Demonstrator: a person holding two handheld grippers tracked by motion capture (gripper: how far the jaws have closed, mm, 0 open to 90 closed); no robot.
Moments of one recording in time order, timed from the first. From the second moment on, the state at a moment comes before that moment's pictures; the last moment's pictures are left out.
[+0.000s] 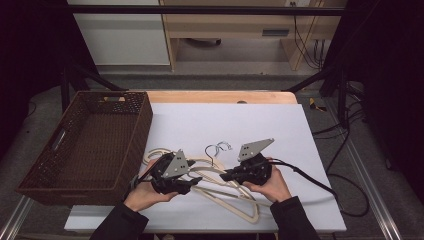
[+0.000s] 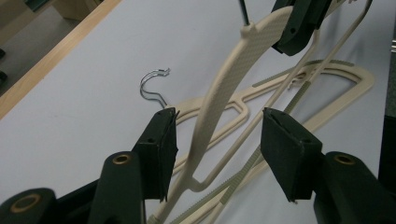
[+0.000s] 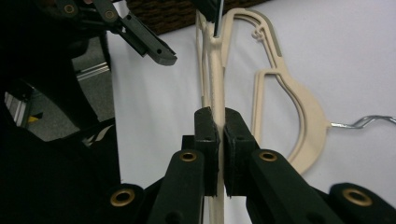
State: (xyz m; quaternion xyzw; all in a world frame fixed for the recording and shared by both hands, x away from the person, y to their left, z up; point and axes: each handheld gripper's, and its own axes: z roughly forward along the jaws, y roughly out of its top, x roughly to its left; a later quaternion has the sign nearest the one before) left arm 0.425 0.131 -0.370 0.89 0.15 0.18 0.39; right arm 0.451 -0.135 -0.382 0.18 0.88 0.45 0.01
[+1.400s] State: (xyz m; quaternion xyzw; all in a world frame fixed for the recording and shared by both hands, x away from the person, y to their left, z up) left arm 0.416 0.140 -0.341 0.86 0.24 0.13 0.43; right arm 0.421 -0.191 -0.362 0.29 0.80 0.50 0.18
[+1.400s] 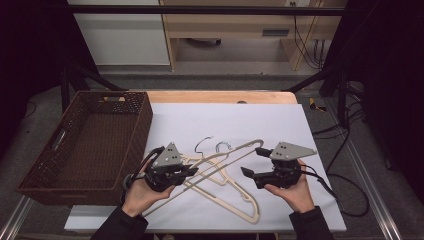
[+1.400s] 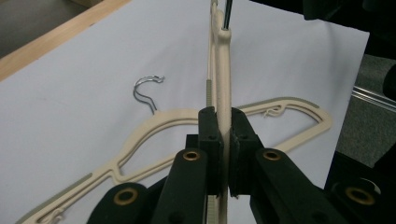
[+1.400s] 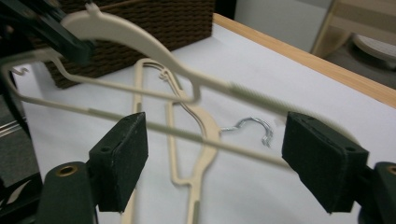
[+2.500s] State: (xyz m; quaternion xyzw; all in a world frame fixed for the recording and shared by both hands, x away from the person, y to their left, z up) left arm 0.477 0.278 -0.249 0.79 0.34 0.23 0.46; right arm 0.400 -0.244 -0.385 0.39 0.74 0.50 0.24
